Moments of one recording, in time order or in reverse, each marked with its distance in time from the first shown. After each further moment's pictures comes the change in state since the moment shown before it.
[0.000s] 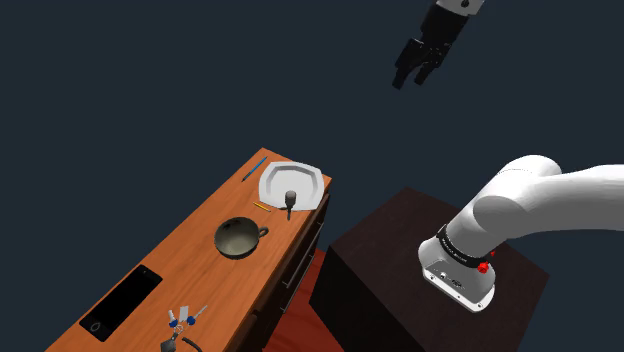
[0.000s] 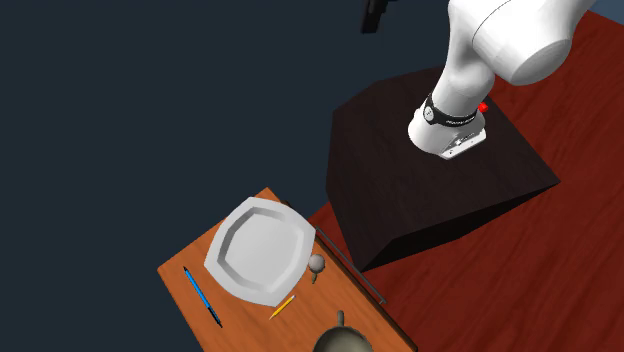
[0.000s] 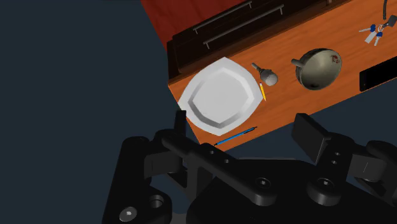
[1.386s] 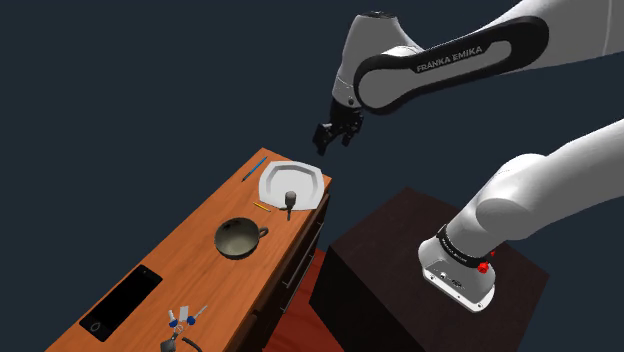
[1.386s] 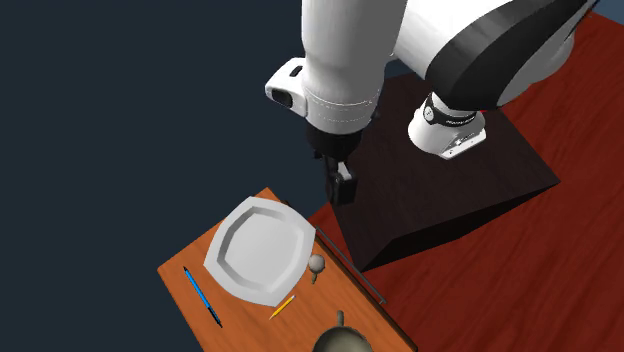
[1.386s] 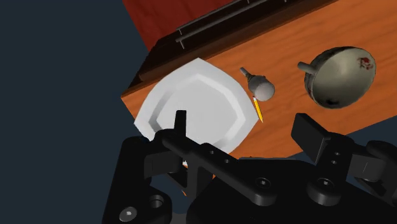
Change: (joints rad) arm 0.066 0.451 0.293 -0.166 0.073 0.582 0.231
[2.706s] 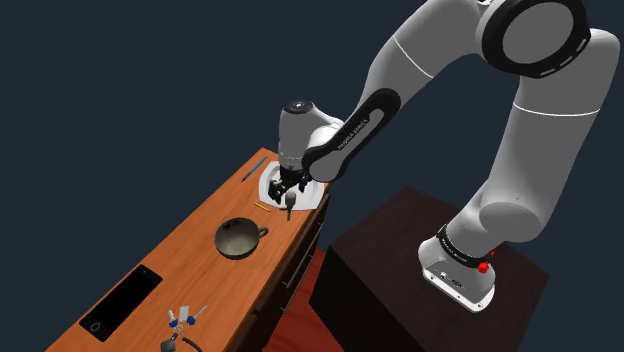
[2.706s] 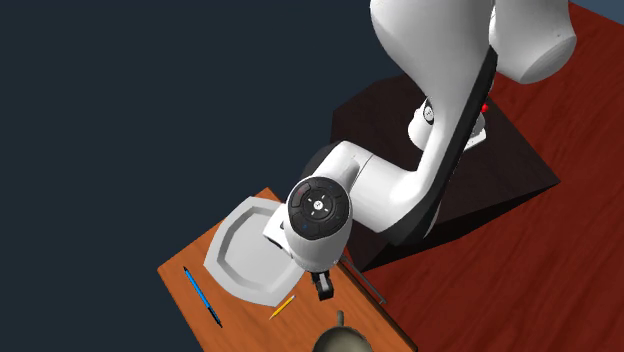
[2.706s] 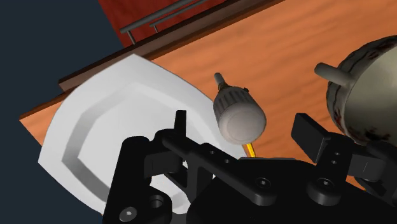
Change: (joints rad) arm 0.089 0.729 0.044 0.234 -0.428 0.399 0.455
